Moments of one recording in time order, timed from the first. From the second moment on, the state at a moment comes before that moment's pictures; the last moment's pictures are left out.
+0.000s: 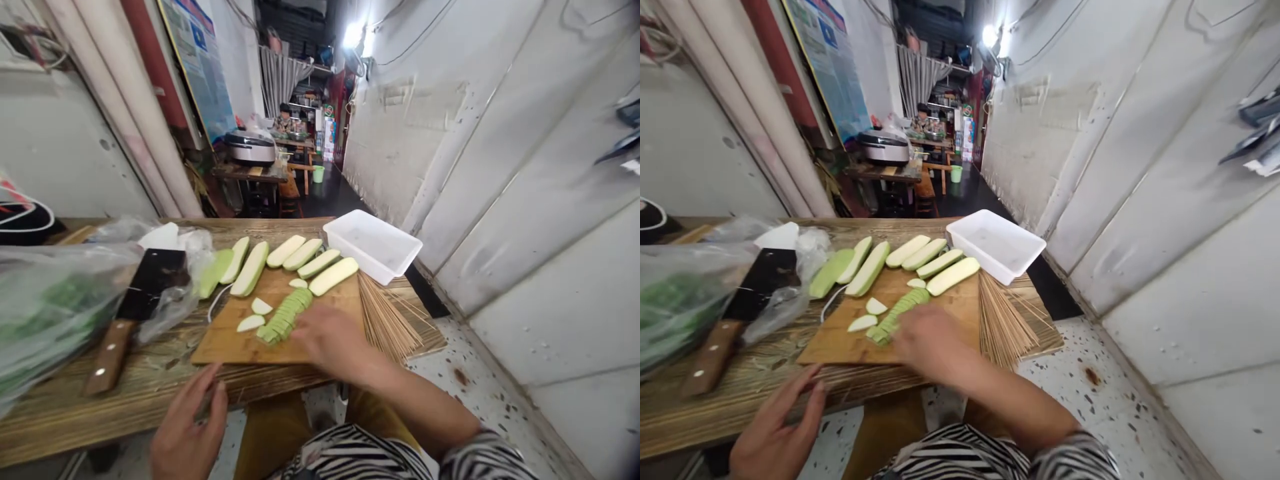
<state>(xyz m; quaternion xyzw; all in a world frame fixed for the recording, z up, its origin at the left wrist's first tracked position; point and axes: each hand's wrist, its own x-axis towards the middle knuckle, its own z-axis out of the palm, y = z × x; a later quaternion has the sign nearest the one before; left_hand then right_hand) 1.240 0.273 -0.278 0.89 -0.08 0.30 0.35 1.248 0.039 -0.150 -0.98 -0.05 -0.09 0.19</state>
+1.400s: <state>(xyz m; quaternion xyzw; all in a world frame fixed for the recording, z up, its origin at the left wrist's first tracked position) 1.397 0.192 -0.239 0.99 -0.03 -0.06 0.11 1.167 -0.225 -0.234 -0.99 0.14 -0.07 -0.01</state>
